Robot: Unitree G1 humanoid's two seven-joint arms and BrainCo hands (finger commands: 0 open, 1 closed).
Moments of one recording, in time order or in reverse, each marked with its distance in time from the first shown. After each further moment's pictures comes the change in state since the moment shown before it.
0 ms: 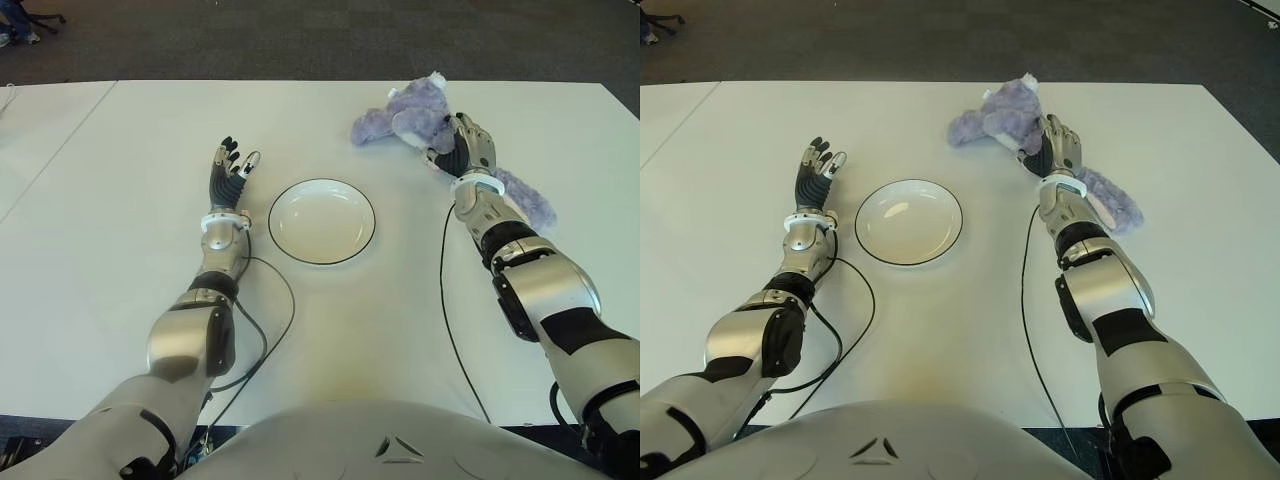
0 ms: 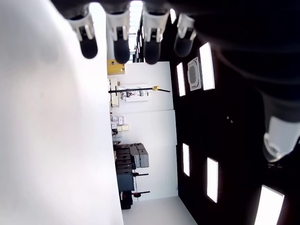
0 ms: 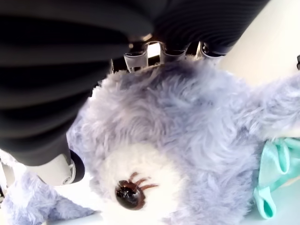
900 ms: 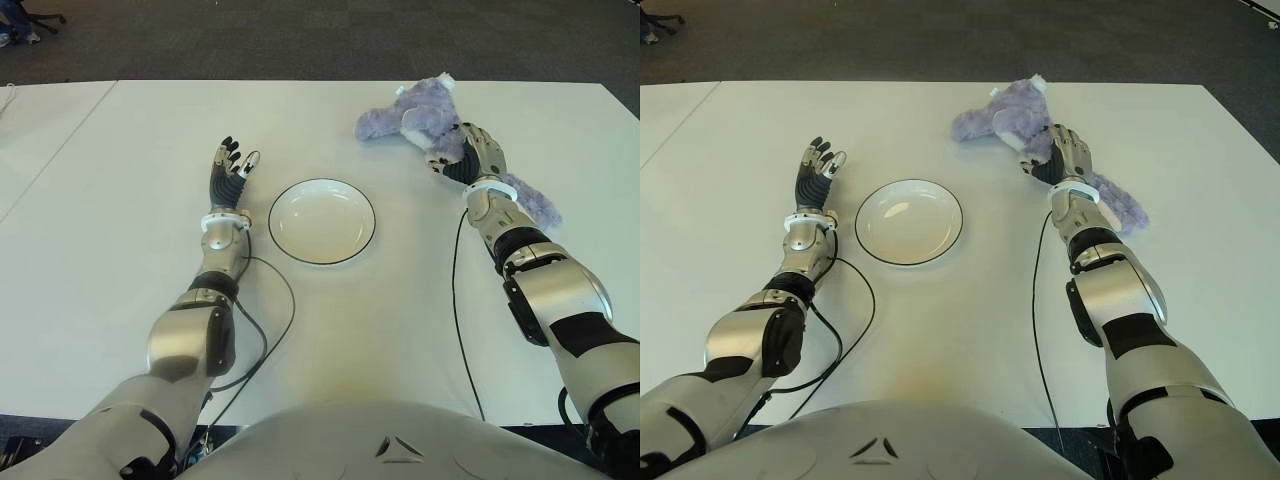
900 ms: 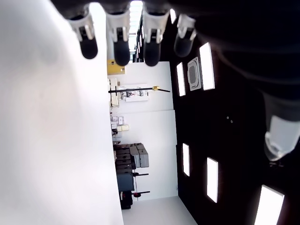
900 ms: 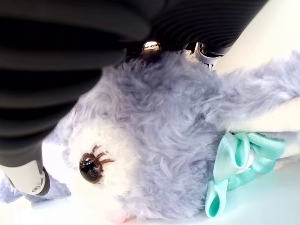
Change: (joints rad) left arm 0.000 0.000 -0.001 0.000 0.000 0.000 0.000; right arm 0.027 -0.044 0.008 0.014 -0.004 0.001 0.059
